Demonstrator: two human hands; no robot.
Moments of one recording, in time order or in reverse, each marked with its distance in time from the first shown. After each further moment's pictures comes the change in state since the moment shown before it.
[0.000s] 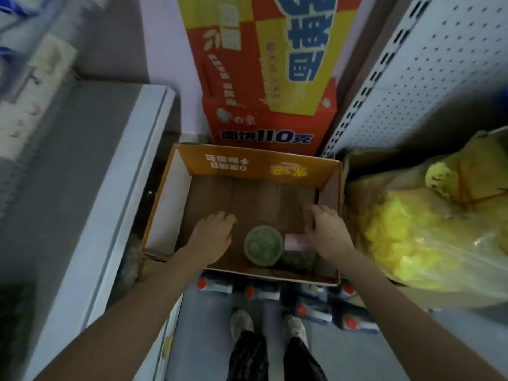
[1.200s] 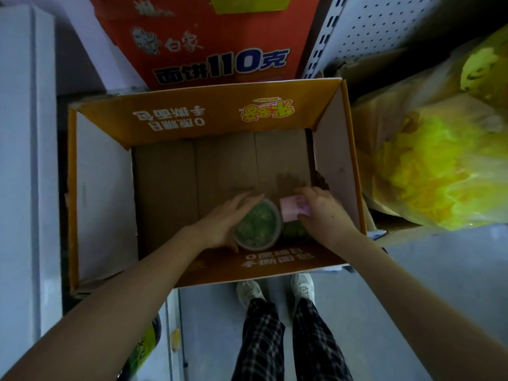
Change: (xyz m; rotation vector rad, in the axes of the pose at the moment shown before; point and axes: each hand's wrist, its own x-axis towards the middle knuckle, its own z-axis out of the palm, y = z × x) left_hand 0.119 -0.024 0.137 -0.233 -0.435 0.500; right_hand 0.034 0.050 0.118 0.120 -0.165 0.176
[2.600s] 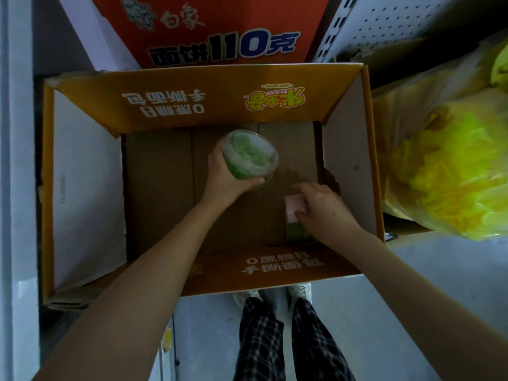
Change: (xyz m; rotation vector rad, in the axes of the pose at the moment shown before) left_hand 0.054 -0.007 -0.022 -0.648 0.757 -0.322; right_hand 0.020 -0.008 0.008 -0.051 -0.030 -0.067
